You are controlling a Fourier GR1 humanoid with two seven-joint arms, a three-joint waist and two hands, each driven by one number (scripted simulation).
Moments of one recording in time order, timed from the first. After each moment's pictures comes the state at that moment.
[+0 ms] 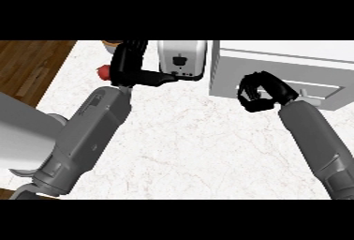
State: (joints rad) left arm -0.91 0.16 -0.24 -0.69 0.67 0.09 -0.51; right arm -0.77 -0.33 0.10 -0.57 0.45 0.20 -0.42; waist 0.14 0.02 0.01
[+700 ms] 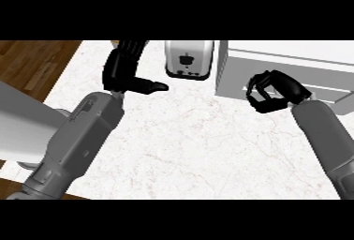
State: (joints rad) left arm -0.84 0.20 -0.26 -0.75 0.68 0.00 -0.49; right arm -0.75 -0.37 0.04 -0.59 0.33 0.38 -0.43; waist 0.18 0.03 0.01
